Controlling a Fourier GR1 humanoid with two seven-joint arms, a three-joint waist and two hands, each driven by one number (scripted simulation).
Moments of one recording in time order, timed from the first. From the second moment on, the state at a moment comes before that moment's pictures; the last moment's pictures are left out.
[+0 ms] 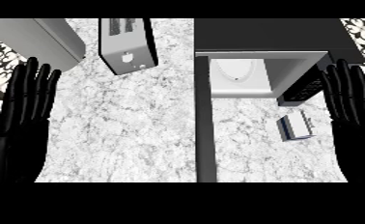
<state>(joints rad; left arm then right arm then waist) 0.03 0.11 -0.03 -2.10 0.00 0.04 0.01 0.04 -0.10 0.01 -2.10 0.00 0.03 0.01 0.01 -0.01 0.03</state>
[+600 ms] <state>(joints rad) 0.17 0.02 -0.15 -2.14 0.12 0.07 0.02 0.22 -0.20 -0.20 -2.11 -0.24 0.20 -0.03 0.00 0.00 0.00</state>
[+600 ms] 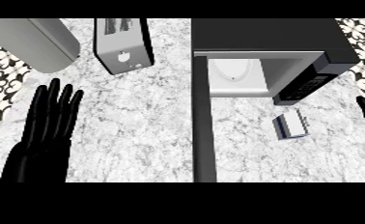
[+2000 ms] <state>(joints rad) 0.65 0.07 -0.25 -2.14 0.19 -0.09 -0.37 0.14 -0.12 -0.31 -1.47 -0.06 0.25 -0.43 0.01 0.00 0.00</state>
